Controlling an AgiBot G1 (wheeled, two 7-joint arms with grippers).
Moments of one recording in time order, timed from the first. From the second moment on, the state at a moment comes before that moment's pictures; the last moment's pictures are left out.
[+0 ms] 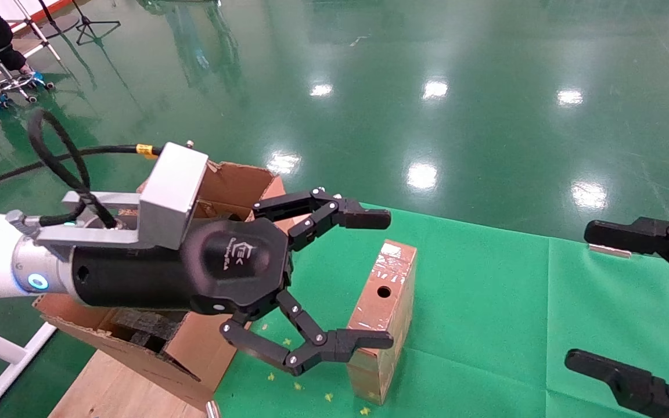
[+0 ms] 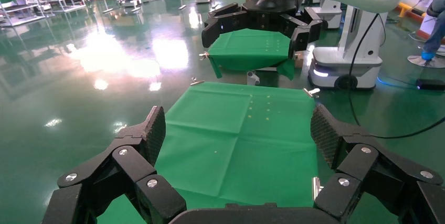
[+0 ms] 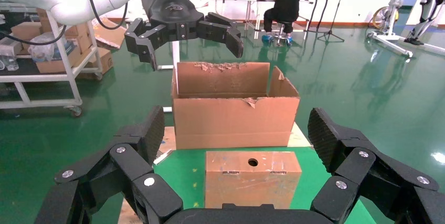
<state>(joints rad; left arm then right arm) -1.08 0.61 0.28 -1.28 0.73 1.49 -0.19 1.08 -0.58 -0.34 1.25 -0.68 -1.46 0.15</state>
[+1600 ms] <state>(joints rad) -1.44 0.70 0.56 -1.33 1.36 1.47 -0.69 1.08 -0.58 -0.34 1.25 -0.68 -1.46 0.15</state>
